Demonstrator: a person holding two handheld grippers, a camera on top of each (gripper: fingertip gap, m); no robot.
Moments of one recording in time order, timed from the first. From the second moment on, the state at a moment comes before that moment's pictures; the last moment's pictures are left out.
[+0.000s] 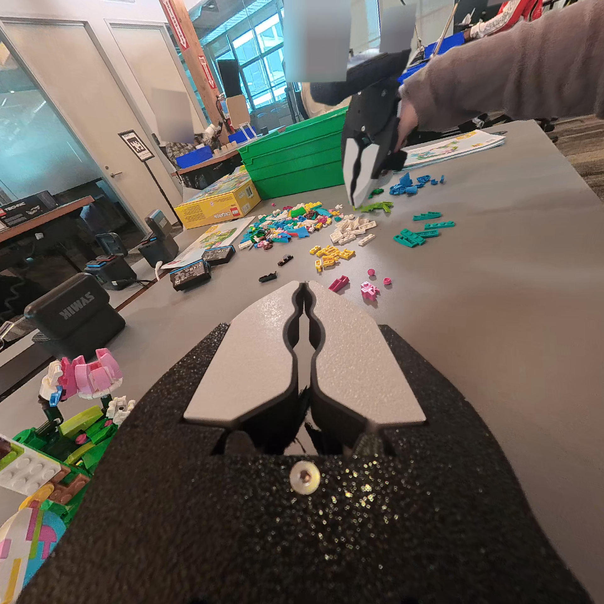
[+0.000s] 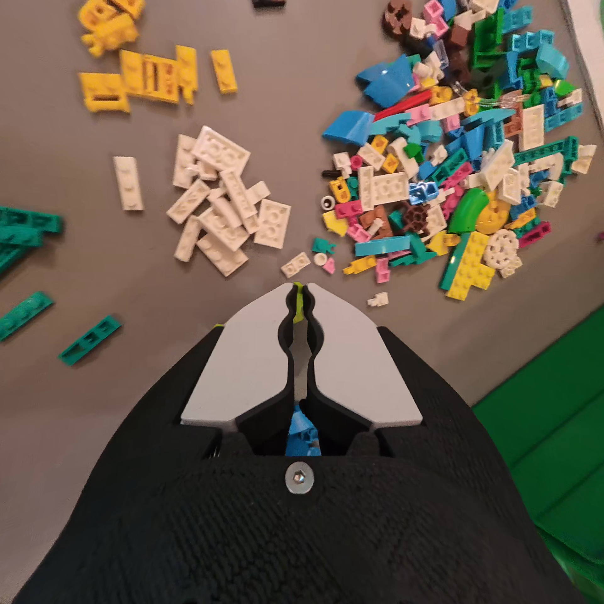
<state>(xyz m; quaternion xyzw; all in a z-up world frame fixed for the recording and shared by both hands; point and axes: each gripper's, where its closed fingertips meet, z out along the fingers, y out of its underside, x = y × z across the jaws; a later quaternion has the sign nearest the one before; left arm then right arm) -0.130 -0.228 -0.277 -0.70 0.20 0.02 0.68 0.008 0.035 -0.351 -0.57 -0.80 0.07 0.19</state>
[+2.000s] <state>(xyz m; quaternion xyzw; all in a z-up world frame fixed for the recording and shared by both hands) -0.122 -0.227 -0.285 -0.71 0.23 0.04 0.66 -0.055 -0.160 -0.315 -0.42 -0.80 0.25 0.34</state>
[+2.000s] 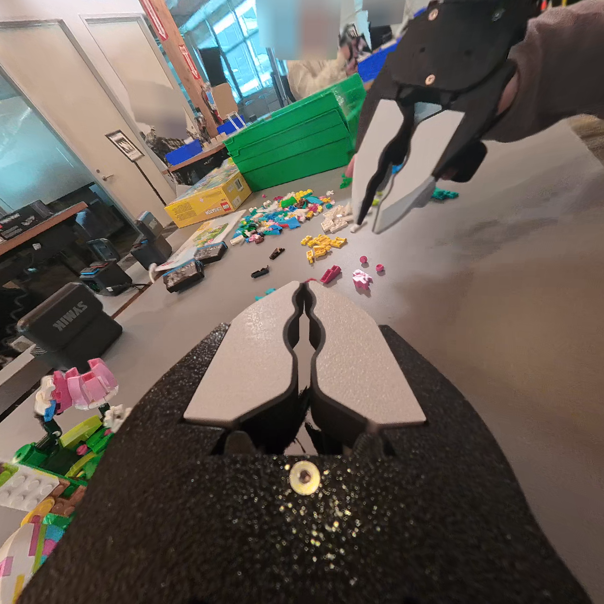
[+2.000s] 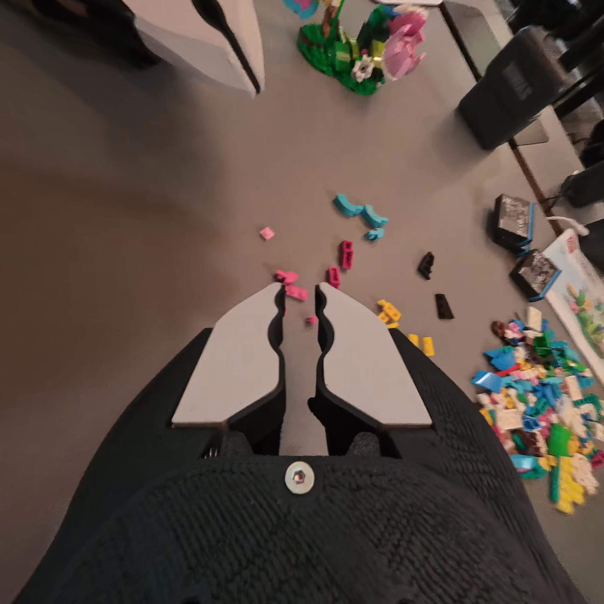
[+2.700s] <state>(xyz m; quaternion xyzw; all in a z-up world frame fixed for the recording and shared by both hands) -0.074 -0.173 -0.348 -0.88 0.25 -0.08 0.40 -0.025 -0.143 -0.331 -0.50 -0.75 0.30 0.31</state>
